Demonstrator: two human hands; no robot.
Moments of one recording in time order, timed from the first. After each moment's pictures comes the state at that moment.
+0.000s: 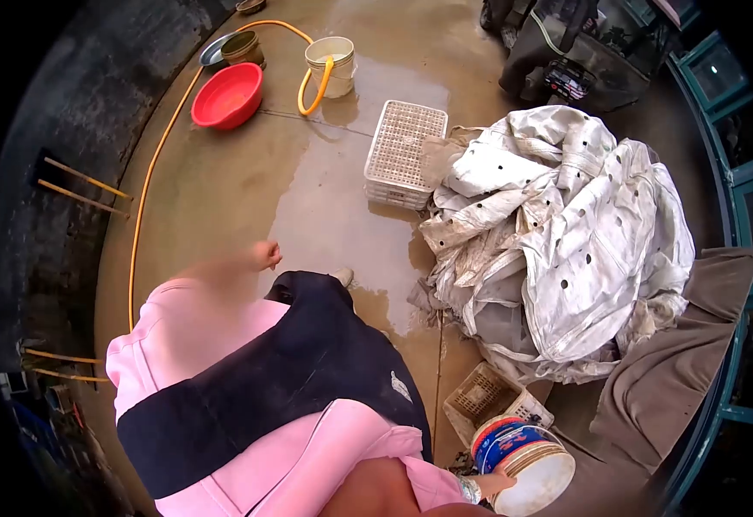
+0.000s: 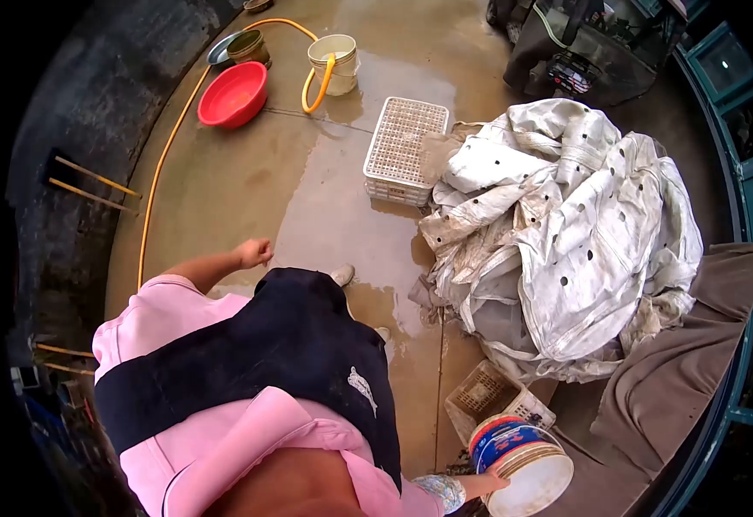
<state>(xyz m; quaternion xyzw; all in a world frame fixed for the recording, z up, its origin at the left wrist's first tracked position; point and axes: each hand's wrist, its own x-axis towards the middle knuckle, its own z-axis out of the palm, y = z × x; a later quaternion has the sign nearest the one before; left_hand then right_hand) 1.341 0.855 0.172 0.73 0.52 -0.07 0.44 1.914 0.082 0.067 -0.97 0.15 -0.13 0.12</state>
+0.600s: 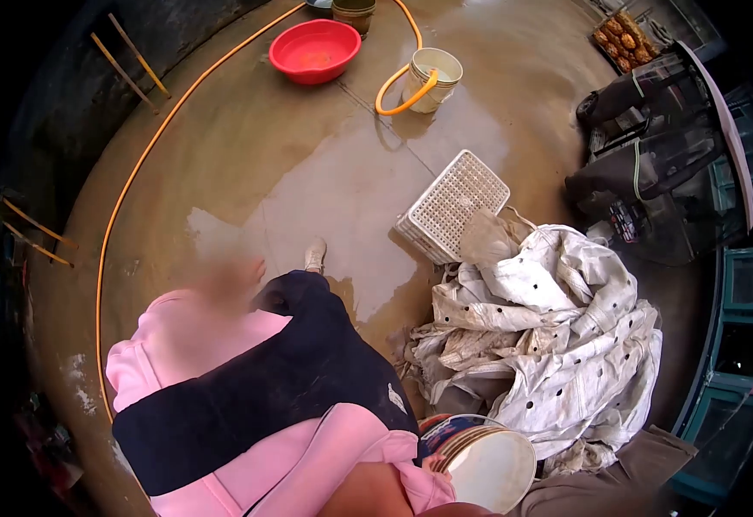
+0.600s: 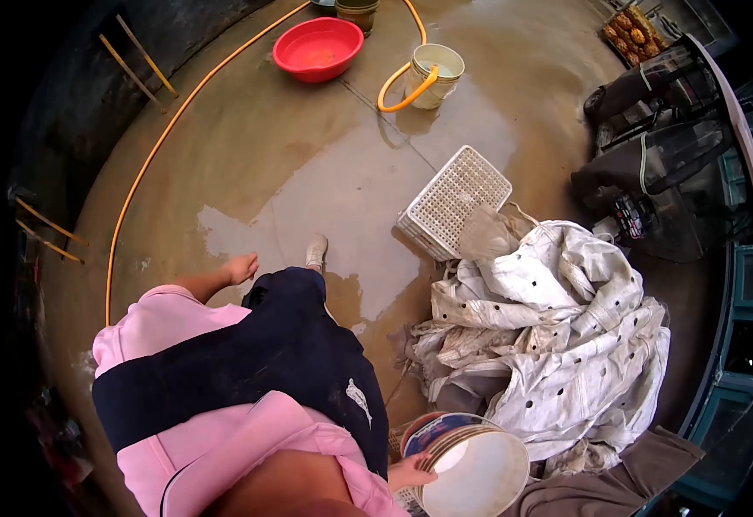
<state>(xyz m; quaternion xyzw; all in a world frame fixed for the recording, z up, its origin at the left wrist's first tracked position) 1.184 0.819 0.035 0.75 0.60 0.01 0.28 1.779 0.533 0.233 -0.50 0.32 0.18 0.78</state>
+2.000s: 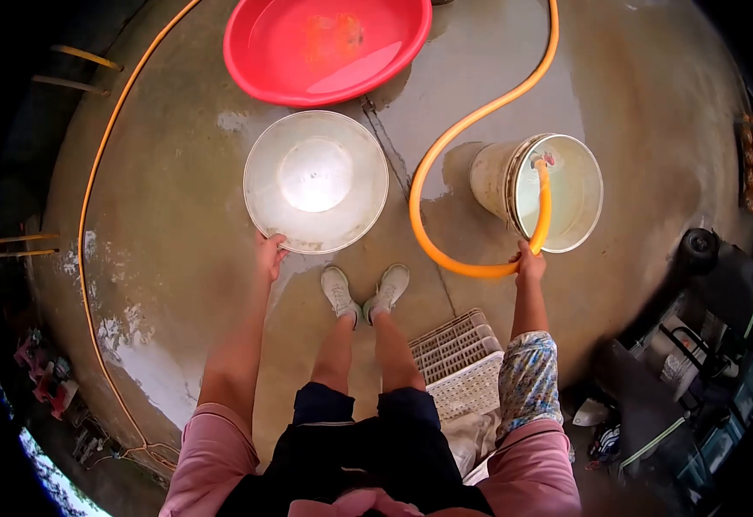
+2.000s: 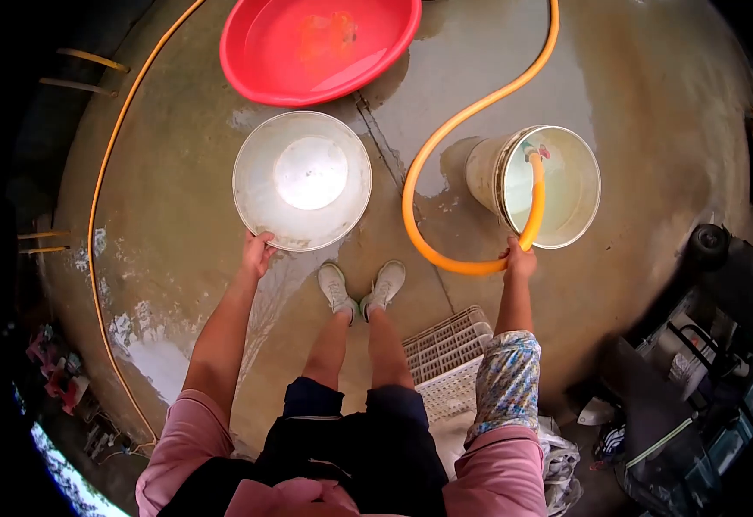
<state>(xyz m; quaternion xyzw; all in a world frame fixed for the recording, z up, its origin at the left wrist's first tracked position) 1.073 1.662 -0.256 -0.18 0.70 0.52 0.45 1.541 1.981 -0.259 -0.78 -0.33 0.48 0.23</state>
